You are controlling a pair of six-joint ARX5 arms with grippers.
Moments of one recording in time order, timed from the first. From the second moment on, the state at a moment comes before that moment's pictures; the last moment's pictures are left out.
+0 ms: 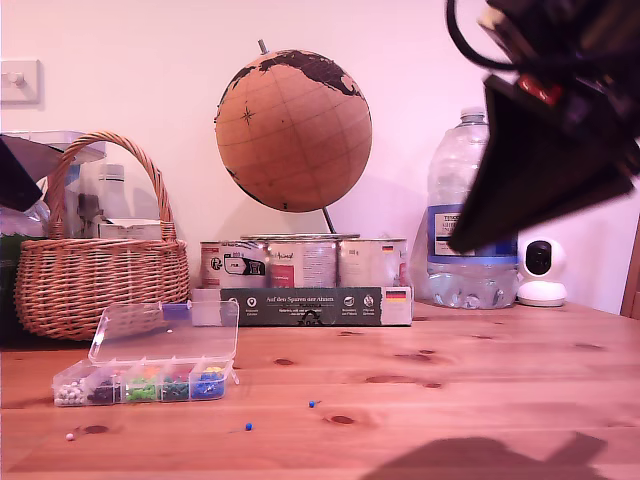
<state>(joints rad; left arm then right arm) -0.80 0.59 0.49 -0.58 0.06 -0.12 0.71 1.03 0.64 -0.41 -0.22 0.08</state>
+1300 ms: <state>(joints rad) -0.65 1.35 0.87 -0.82 0.08 -0.26 0.72 1.15 0.68 -0.42 -0.25 0.03</state>
